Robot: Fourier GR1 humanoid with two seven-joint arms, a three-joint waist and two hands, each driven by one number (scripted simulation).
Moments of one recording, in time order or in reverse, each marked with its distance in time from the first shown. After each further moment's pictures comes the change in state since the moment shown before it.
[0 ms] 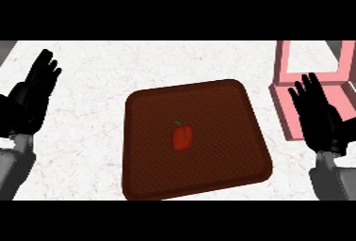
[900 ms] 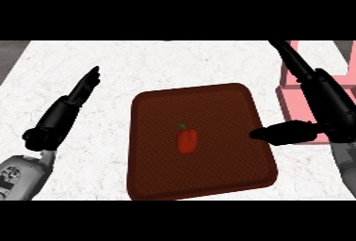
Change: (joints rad) left arm 0.026 0.001 -0.178 -0.032 -0.145 -0.191 -0.196; right arm -0.293 -0.388 0.374 -0.272 0.636 0.096 0.173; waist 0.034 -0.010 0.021
